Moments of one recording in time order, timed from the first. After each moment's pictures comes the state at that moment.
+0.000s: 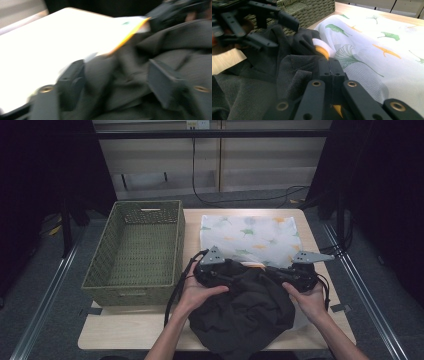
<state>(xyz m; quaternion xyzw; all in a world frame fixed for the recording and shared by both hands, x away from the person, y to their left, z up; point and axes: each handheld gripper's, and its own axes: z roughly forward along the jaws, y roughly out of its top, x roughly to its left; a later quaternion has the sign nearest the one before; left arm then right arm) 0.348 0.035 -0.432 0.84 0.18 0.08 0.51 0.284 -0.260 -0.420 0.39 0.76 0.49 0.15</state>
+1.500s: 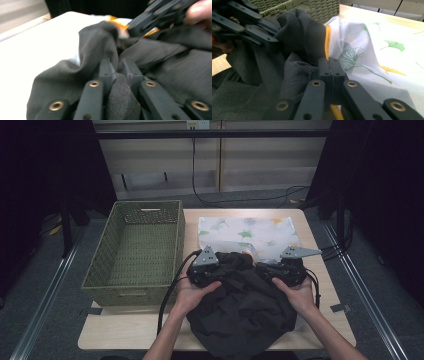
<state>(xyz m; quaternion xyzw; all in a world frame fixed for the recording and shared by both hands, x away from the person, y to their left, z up) 0.334 0.044 -0.417 0.83 0.16 0.08 0.53 0.302 -0.237 -0.421 0.38 0.77 0.49 0.15</state>
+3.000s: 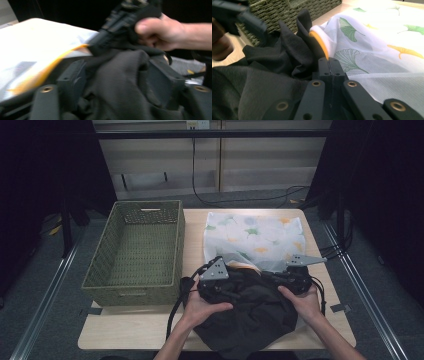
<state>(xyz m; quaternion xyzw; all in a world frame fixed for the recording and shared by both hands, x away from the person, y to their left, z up) 0.291 0.019 -0.425 0.83 0.11 0.02 0.55 0.288 -0.252 -0.438 0.39 0.77 0.49 0.12</state>
